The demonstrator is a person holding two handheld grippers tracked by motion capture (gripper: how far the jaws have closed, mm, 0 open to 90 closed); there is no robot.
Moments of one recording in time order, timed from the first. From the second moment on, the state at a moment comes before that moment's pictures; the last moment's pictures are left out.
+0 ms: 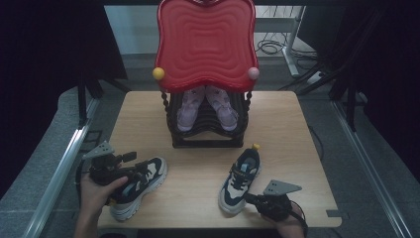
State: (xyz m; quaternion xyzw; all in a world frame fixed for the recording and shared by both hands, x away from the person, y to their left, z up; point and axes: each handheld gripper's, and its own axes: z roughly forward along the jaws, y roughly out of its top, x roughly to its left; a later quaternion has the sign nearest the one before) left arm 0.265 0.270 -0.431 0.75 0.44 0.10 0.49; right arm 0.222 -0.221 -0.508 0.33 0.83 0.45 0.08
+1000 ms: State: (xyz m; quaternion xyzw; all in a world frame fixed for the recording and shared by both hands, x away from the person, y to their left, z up) left arm 0.267 0.271 -0.435 0.75 0.44 0.09 0.48; right arm 0.230 -0.190 -0.516 0.31 0.84 0.45 0.08
